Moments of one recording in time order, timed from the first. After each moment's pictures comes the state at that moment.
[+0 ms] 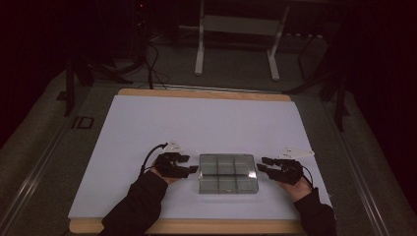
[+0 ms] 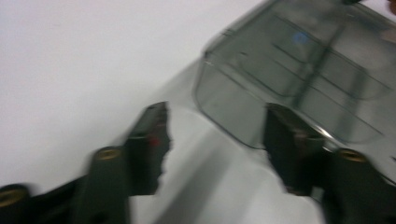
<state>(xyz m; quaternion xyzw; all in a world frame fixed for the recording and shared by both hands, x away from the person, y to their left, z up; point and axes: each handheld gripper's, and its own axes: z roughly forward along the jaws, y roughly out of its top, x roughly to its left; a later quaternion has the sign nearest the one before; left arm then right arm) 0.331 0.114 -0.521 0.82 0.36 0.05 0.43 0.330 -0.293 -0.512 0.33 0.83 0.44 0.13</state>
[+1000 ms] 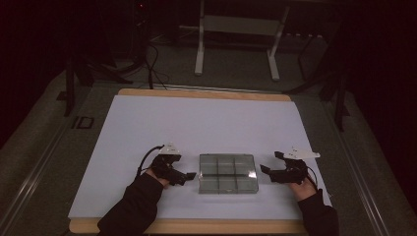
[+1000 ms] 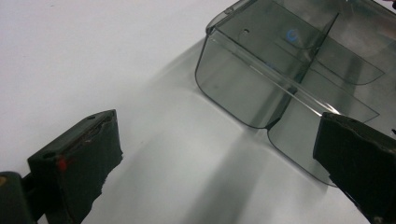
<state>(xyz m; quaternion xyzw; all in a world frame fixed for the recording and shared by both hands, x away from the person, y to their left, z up) 0.327 0.125 -0.528 0.83 0.35 0.04 0.44 0.329 -0.305 -0.511 0.36 0.81 0.43 0.18</state>
